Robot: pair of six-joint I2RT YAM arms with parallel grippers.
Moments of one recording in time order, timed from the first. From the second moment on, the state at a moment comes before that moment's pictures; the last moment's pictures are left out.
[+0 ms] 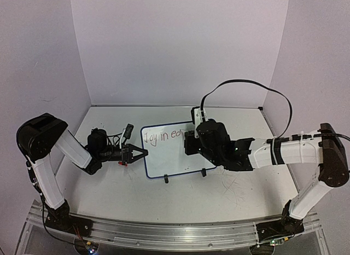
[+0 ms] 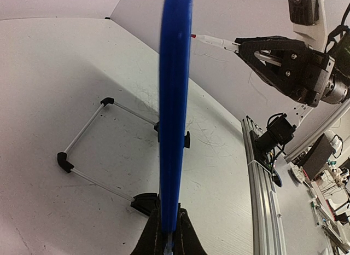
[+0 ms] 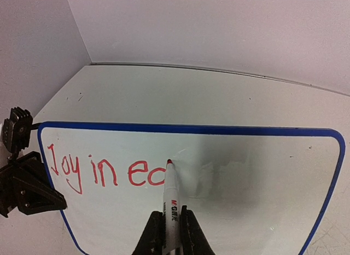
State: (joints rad) left arm -0.46 1.82 0.53 1.09 0.91 -0.42; right arm 1.04 1.61 1.03 0.16 0.55 0.40
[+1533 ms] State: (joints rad) left arm -0.46 1.82 0.53 1.09 0.92 -0.42; right arm 1.05 1.55 0.95 0.17 0.53 0.44
